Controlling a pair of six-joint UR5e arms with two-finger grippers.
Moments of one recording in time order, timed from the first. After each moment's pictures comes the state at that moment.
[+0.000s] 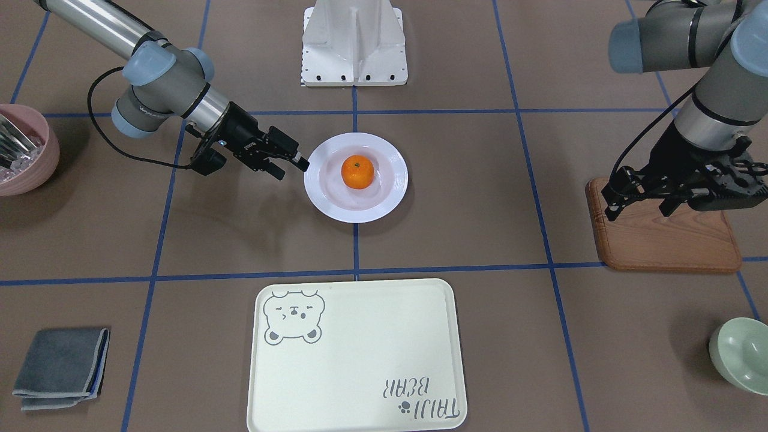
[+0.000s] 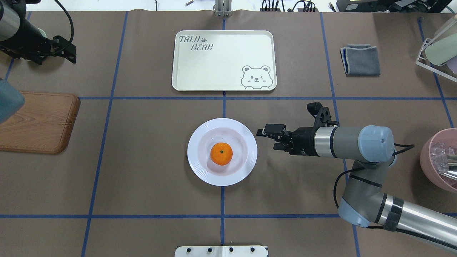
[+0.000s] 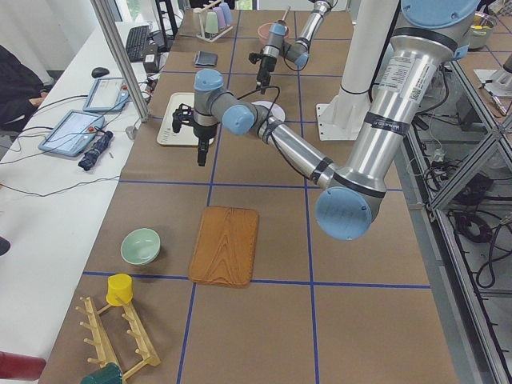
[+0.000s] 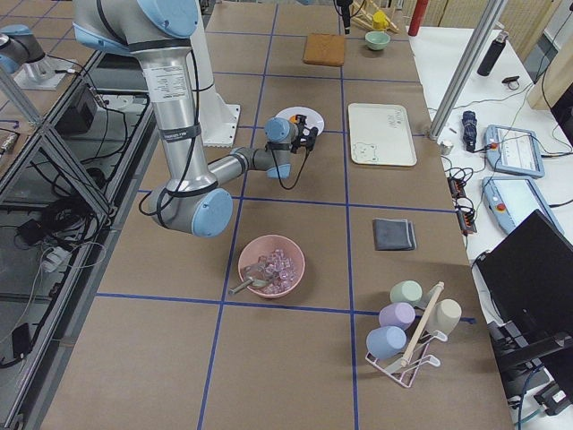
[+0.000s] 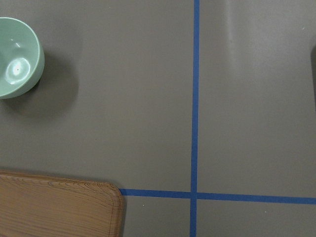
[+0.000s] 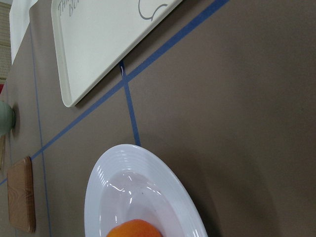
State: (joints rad) left arm -1.09 -1.91 -1.83 -1.61 -2.10 -0.80; right arm 0.48 -1.28 1.56 -0.31 1.76 1.80
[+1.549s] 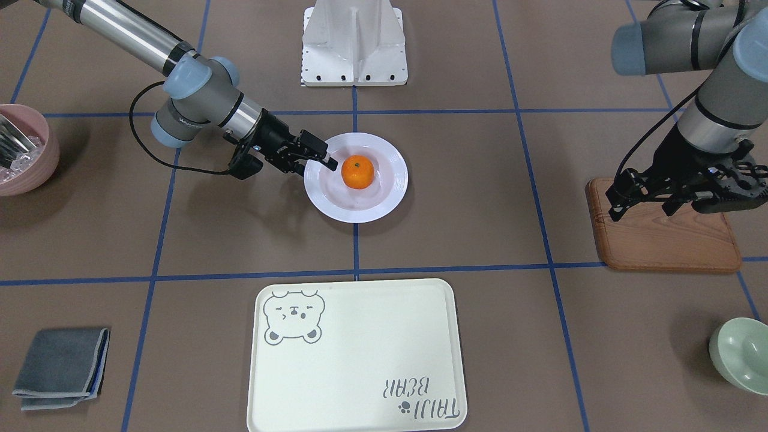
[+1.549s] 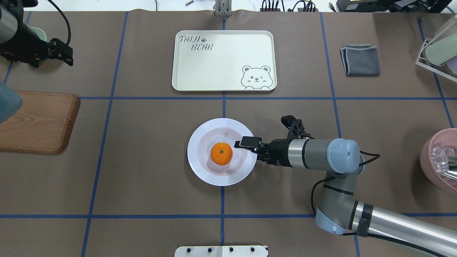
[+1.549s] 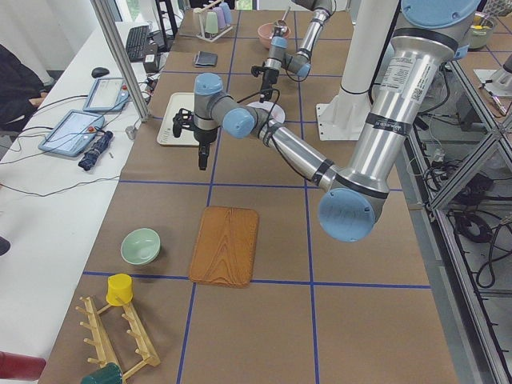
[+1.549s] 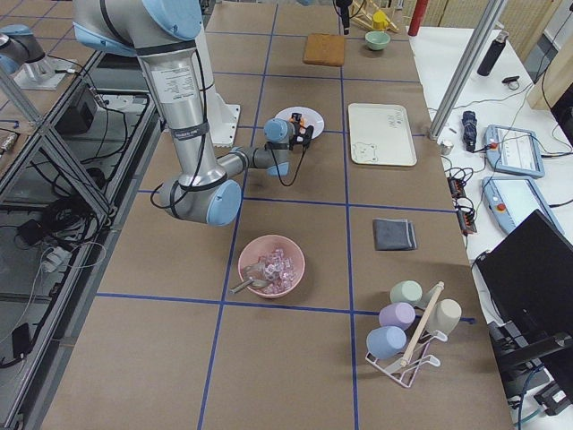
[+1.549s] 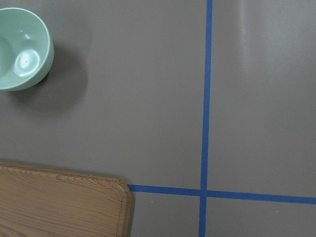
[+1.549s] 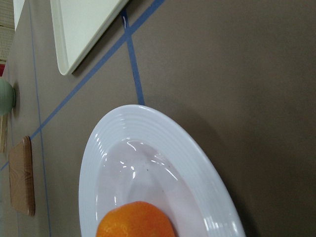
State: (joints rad) left arm -1.09 -1.90 -1.83 -1.61 -2.11 -0.81; right arm 0.41 -1.18 1.43 -0.23 1.74 1.79
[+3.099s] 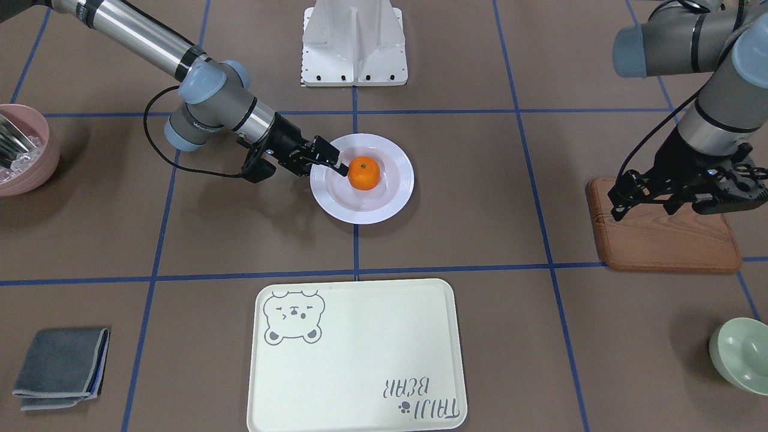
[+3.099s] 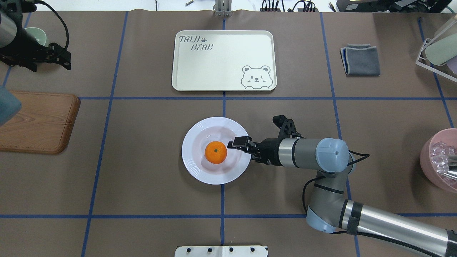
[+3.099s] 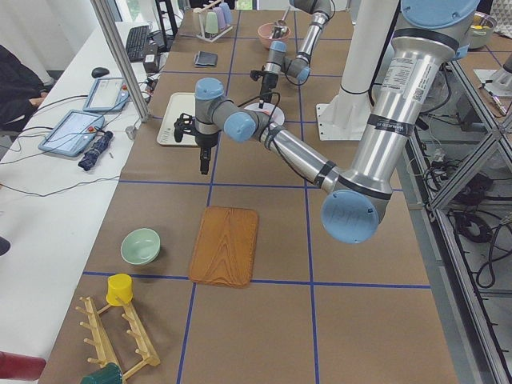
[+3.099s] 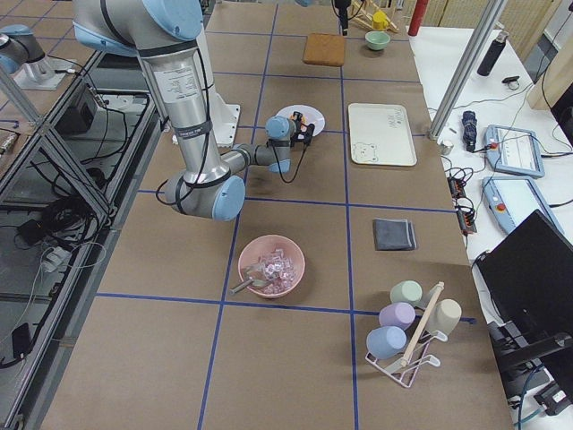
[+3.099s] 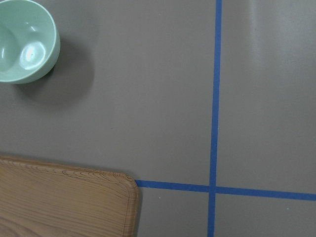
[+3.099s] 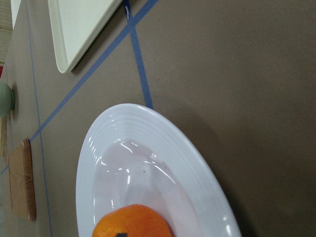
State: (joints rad) left arm -1.09 -1.88 -1.82 -1.61 -2.10 -0.81; right arm 0.41 -1.12 1.38 -0.23 1.72 1.81
